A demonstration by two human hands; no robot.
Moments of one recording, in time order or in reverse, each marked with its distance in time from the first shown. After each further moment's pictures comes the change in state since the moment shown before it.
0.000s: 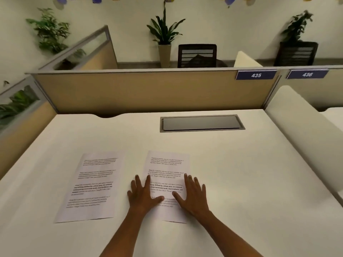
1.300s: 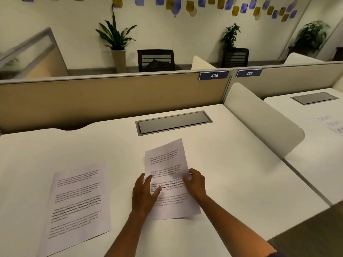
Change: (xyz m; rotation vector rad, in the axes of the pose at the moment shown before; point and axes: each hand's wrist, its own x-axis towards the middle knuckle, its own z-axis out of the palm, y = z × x) left_hand 0.005 -0.001 0.002 -0.349 0.161 0.427; right_hand -0.027 -0.032 -0.046 0.532 0.365 0.381
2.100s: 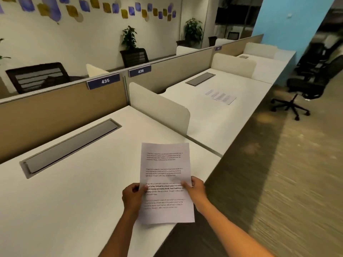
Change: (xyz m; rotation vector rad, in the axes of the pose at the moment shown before) left_hand -0.046 0.227 0.143 -0.652 -0.338 -0.071; right_hand -0.082 0.197 -0.225 0.604 0.395 0.317
